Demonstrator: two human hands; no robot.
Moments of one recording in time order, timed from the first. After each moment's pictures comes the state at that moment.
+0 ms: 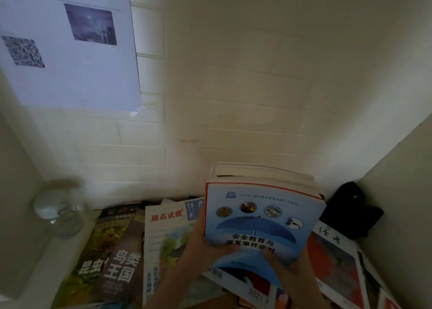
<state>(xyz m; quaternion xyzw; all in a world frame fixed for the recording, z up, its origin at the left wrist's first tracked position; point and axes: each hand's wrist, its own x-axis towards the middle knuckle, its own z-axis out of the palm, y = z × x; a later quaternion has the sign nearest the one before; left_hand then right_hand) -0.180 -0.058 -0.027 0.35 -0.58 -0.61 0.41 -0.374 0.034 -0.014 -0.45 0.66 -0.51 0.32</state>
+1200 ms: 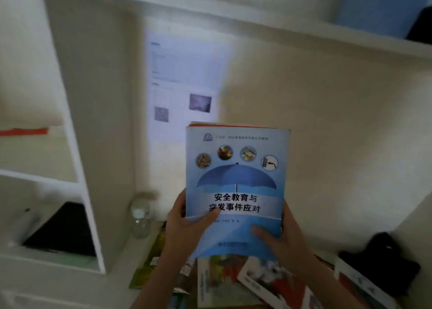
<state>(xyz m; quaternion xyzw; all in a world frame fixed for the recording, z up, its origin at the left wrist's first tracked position) -0.026 0.004 0.121 0.46 -0.49 -0.41 0.62 -0.240 0.034 0.156 -0.65 0.52 -0.46 0.32</state>
